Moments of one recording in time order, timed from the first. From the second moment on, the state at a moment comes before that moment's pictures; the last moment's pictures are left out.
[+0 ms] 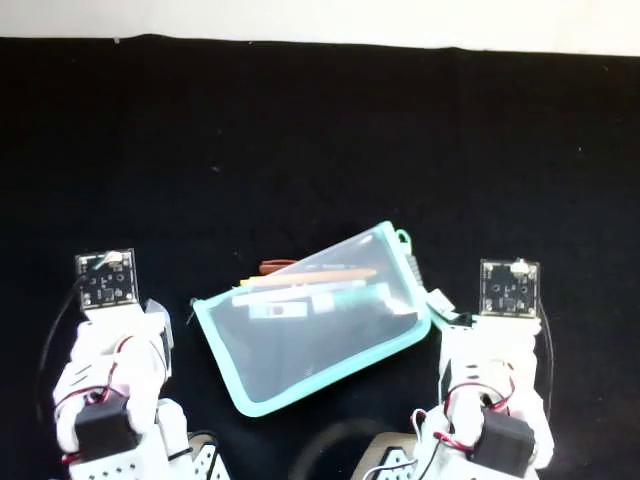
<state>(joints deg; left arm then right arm) -21.6 -103.6 78.7 79.3 -2.2 14.1 -99.3 72.2 79.7 13.7</state>
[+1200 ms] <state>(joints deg) -13.1 -72.7 32.1 84.5 -7.5 14.0 -64.2 25.9 88.5 13.7</state>
